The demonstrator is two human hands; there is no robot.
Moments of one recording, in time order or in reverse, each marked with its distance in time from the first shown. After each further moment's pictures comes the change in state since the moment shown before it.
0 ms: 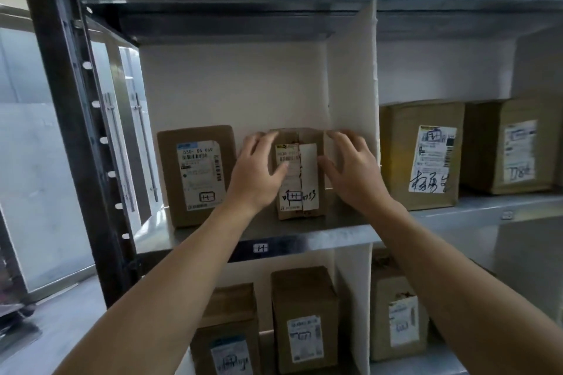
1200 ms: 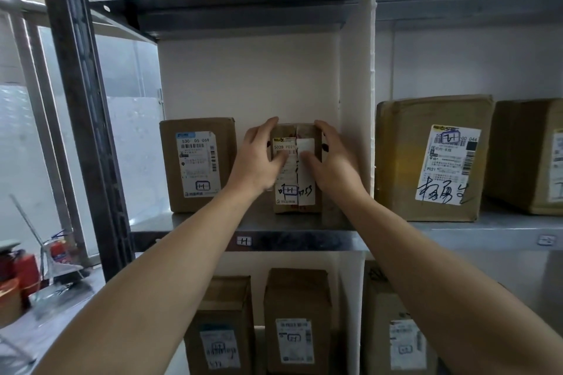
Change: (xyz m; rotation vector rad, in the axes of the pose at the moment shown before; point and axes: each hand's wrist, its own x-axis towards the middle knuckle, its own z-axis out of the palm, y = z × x) left_hand 0.016 0.010 0.029 0.050 0.034 -0.175; right_hand 0.032 0.026 0.037 0.477 -0.112 0.064
